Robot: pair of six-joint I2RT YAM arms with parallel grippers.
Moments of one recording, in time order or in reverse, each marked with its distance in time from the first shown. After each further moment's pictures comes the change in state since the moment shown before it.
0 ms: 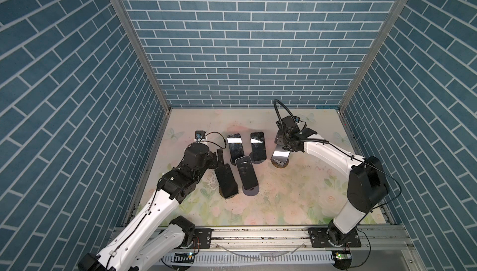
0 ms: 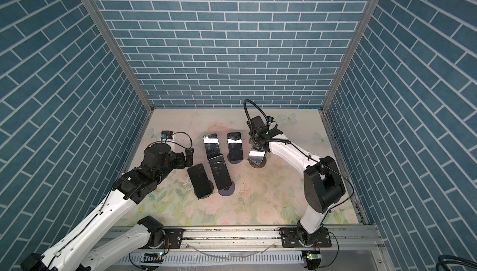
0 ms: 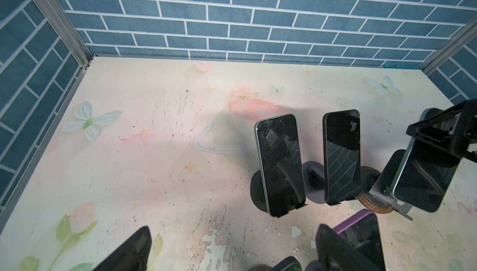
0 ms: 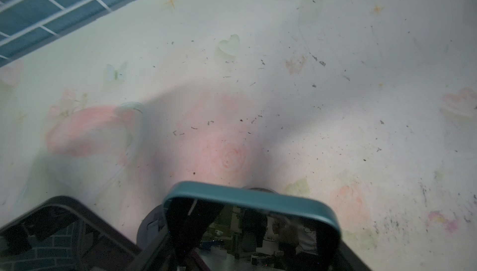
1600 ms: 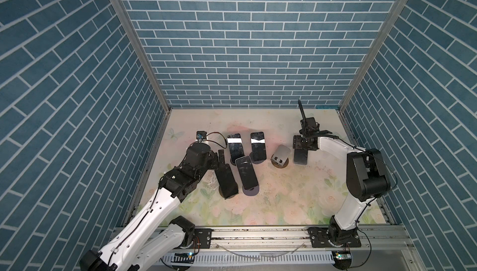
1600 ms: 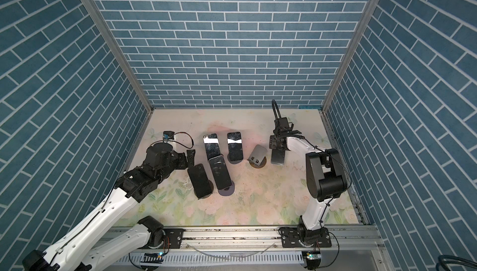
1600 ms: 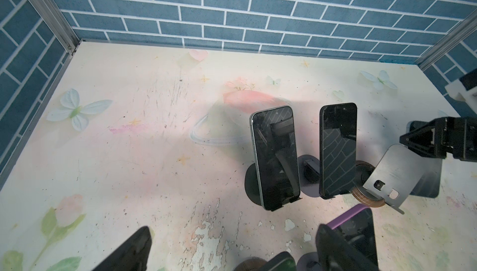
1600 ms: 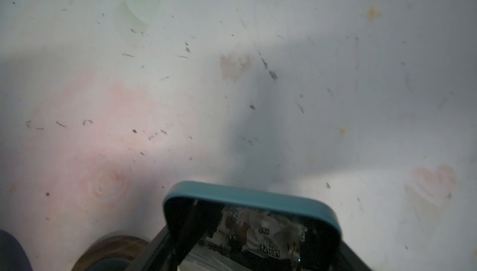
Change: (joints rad) left arm -0.002 0.022 0.002 -0.013 0.028 -0.032; right arm -0.335 0.135 -0.107 0.173 -0.249 -0.520
